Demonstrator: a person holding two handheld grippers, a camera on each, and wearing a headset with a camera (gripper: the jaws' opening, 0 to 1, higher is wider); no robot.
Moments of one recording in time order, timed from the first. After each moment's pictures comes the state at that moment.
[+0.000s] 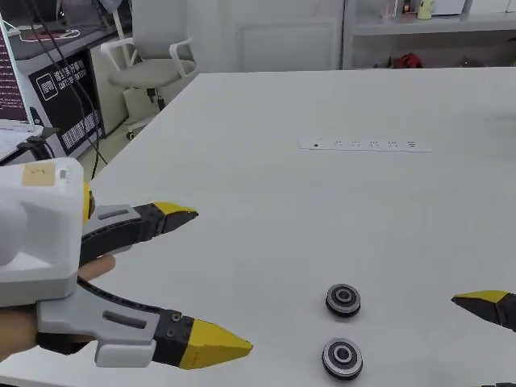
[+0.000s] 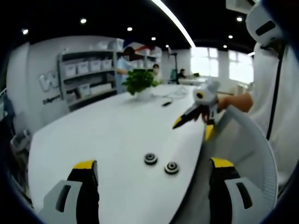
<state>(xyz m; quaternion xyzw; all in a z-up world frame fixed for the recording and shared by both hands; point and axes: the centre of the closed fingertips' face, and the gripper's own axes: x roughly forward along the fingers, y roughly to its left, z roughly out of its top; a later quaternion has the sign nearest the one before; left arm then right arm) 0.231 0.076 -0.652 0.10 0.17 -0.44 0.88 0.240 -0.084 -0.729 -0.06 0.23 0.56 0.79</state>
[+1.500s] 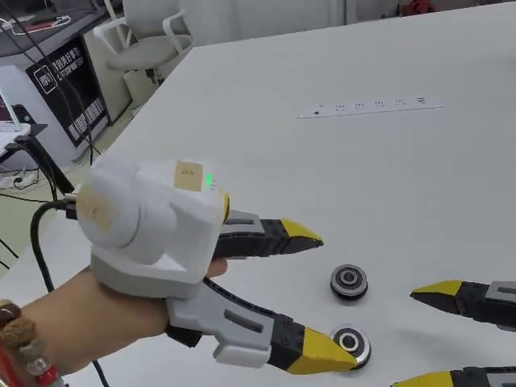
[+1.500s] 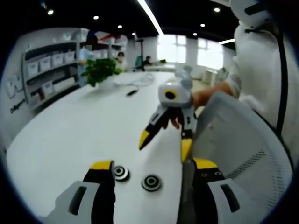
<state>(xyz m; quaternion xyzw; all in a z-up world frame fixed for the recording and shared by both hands) 0.241 -0.024 -0.702 0.15 0.22 -0.57 0.78 0.242 -0.057 -0.763 -0.05 0.22 0.62 0.75</state>
